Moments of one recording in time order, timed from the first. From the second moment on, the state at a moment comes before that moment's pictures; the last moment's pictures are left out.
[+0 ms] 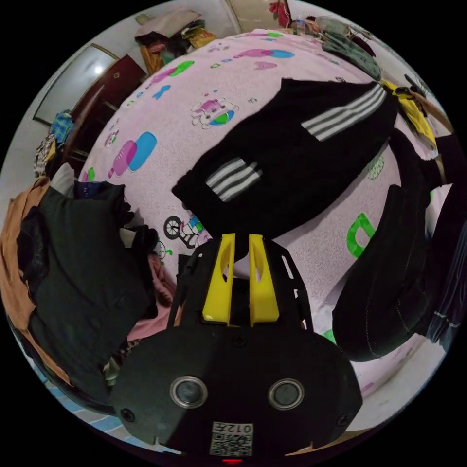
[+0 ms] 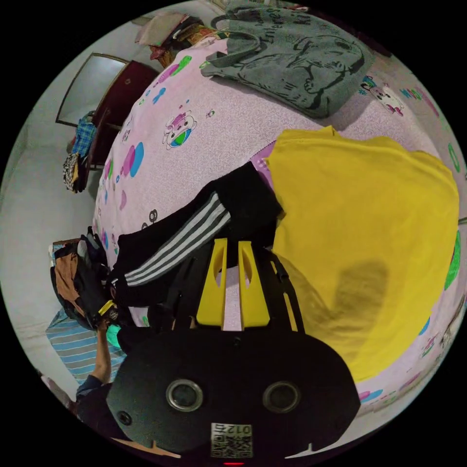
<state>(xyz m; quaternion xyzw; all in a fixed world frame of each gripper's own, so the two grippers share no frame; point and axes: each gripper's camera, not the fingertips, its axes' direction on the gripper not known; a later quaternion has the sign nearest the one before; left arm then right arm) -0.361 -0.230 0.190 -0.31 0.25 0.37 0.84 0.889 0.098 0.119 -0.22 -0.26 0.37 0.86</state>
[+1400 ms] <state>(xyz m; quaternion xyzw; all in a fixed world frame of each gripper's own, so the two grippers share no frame) -0.387 -0.201 0.235 -0.35 0.25 0.32 0.85 0.761 0.078 0.207 -0.27 -0.22 0.31 0.89</state>
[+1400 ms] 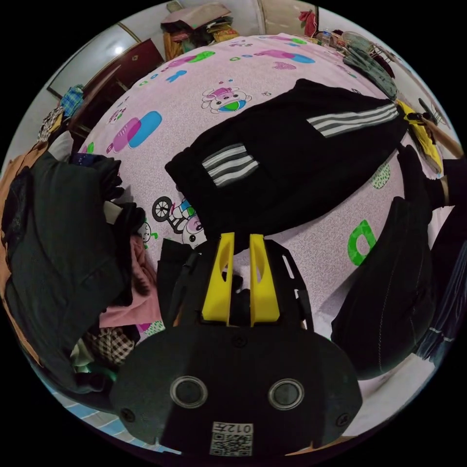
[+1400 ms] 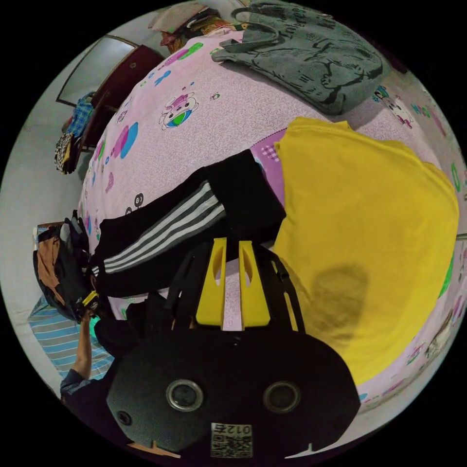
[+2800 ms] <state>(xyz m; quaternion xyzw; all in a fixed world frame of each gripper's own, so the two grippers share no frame) -0.333 -0.197 0.361 -0.37 0.20 0.18 0.89 0.318 -0.185 0.365 -0.14 -0.41 -0.07 0.90</state>
